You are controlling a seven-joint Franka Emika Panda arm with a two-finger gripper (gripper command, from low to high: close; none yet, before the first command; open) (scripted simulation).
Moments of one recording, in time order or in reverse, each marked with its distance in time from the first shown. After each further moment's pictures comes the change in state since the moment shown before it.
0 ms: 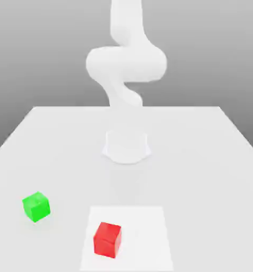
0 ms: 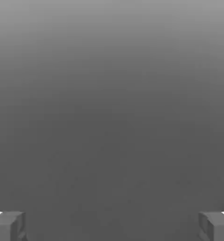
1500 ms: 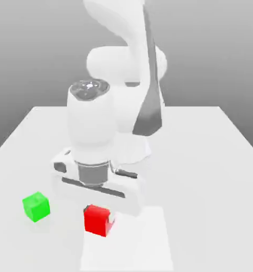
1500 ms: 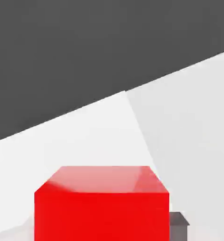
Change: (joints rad) arm -0.171 0.785 -0.081 -0.303 0.017 0.368 0.319
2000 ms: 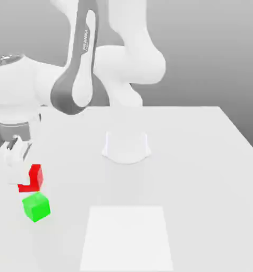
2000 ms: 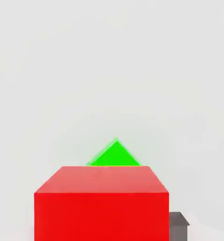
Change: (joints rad) arm -0.281 -0.014 -0.112 -0.095 0.023 0.081 0.468
